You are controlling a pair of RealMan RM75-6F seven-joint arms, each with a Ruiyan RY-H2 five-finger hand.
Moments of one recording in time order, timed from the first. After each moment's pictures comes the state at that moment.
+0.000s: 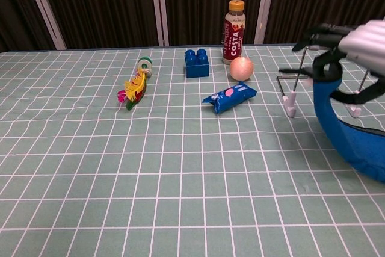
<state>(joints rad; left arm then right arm) -0.10 -1.08 -0.01 -1.74 1.43 1.42 0.18 0.59 -1.41 0.01 -1.22 -1.70 1.32 -0.06</state>
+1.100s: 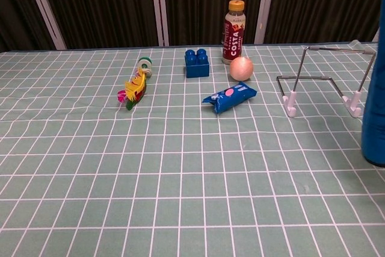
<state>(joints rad) -0.04 -1.00 -0.01 -1.78 1.52 1.53 0.08 0.46 -1.10 0.25 -1.96 -1.21 1.46 -0.54</state>
